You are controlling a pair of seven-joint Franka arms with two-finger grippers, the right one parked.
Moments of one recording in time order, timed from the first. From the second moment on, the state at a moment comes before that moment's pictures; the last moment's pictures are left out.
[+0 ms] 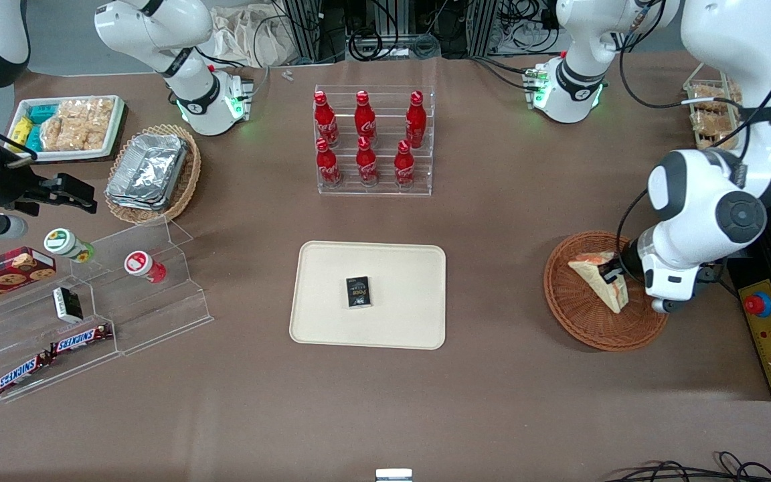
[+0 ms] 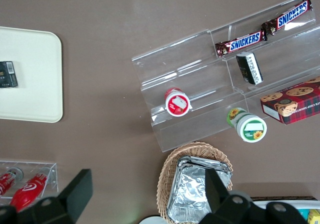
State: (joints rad) arm -0.10 0.24 0.03 -1.94 -0.08 2.08 -0.63
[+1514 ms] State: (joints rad) arm -0.30 0.45 -0.38 -1.58 0.07 1.94 -0.61
